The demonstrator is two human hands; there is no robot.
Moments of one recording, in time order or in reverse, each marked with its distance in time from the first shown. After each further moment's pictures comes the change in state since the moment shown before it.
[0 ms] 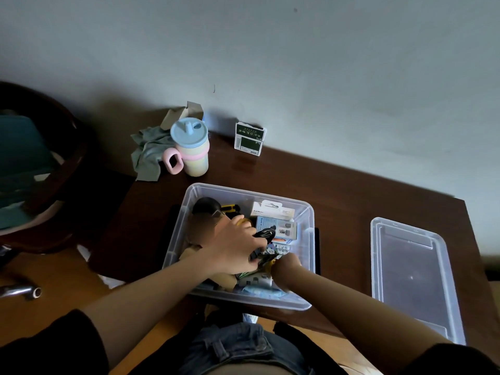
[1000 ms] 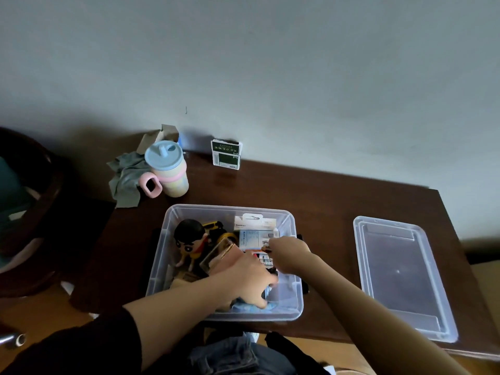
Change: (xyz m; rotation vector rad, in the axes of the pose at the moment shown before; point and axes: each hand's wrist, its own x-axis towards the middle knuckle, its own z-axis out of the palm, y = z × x) left_hand 0.040 0.048 0.009 0.086 -0.280 0.283; right_hand -0.046 0.054 -0.030 0.711 0.222 0.369
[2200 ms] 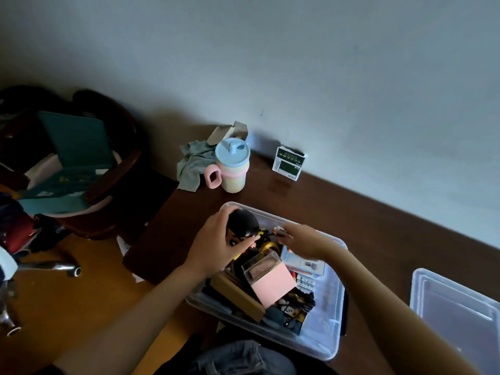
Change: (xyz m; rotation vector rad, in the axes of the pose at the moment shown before) left_hand -0.110 -0.078 0.030 -0.787 0.982 -0.771; right_hand 0.051 -0.041 -0.065 0.277 -0.051 -0.369
